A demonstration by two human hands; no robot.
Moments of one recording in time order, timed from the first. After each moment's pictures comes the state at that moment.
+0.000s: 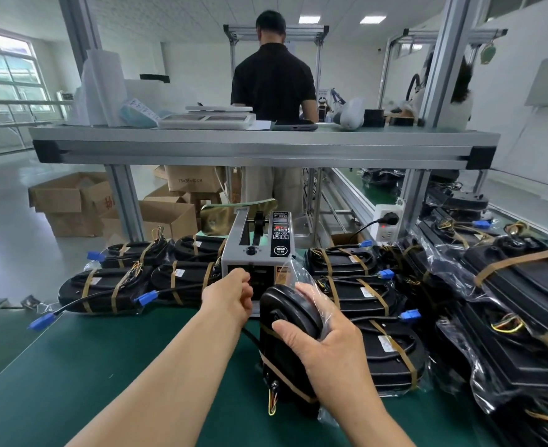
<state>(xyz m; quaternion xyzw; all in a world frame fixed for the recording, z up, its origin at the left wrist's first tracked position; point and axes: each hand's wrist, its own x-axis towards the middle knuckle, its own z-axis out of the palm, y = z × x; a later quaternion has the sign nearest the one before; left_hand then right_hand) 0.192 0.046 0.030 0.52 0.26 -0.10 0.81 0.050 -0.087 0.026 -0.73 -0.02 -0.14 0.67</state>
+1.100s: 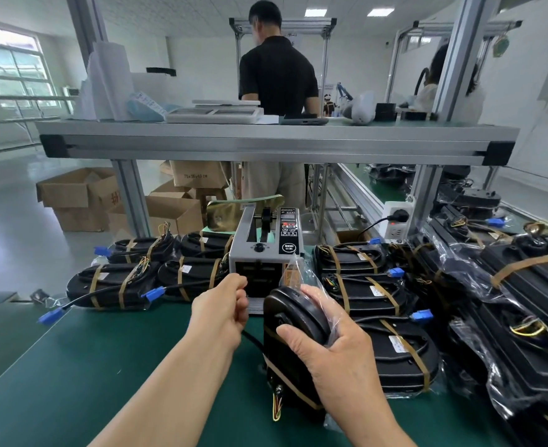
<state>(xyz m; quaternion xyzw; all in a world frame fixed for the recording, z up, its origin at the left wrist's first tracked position) 0.156 0.062 0.031 0.52 0.24 -0.02 0.82 0.047 -0.080 0.019 -0.72 0.00 -0.13 0.68</state>
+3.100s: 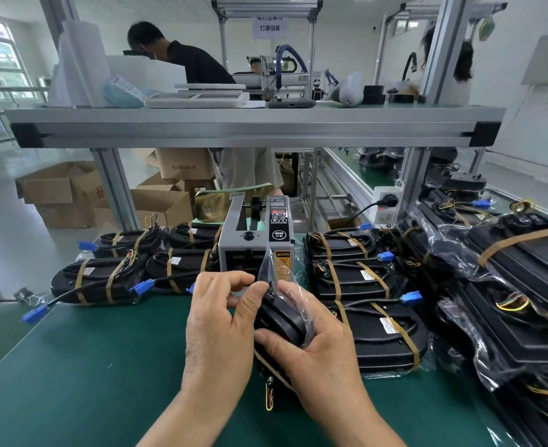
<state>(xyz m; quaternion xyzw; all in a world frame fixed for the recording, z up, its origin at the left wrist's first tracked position) 0.063 0.056 0.040 0.78 -0.09 0.28 0.55 0.039 -0.069 0.012 -0.78 -0.06 -0.18 0.59</state>
